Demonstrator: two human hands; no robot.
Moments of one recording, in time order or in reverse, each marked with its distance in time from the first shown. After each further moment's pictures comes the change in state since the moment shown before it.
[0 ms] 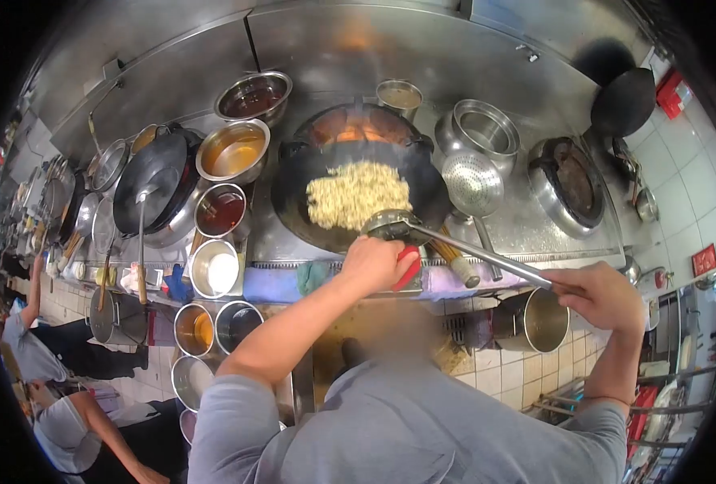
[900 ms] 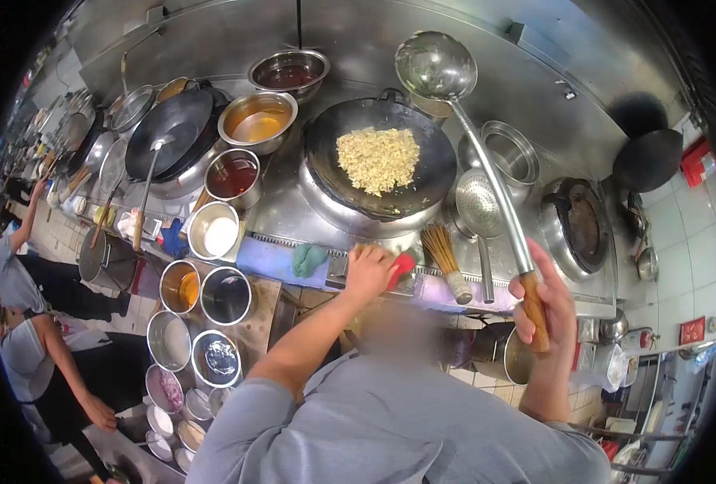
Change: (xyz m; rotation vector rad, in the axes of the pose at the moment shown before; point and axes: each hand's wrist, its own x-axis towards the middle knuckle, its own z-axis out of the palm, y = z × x) left_hand -0.036 -0.028 0.127 0.112 0.371 -0.138; right_hand 0.051 0.009 0.073 1.756 0.041 -0.132
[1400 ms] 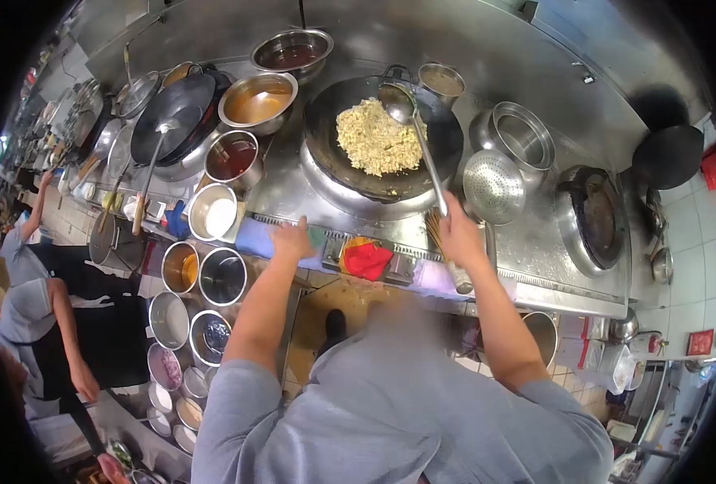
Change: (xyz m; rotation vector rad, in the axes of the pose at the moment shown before) left_hand 0.005 -0.114 -0.061 0.520 -0.784 -0.755; right_hand 0.186 0.143 -0.109 -1.711 0.140 -0.505
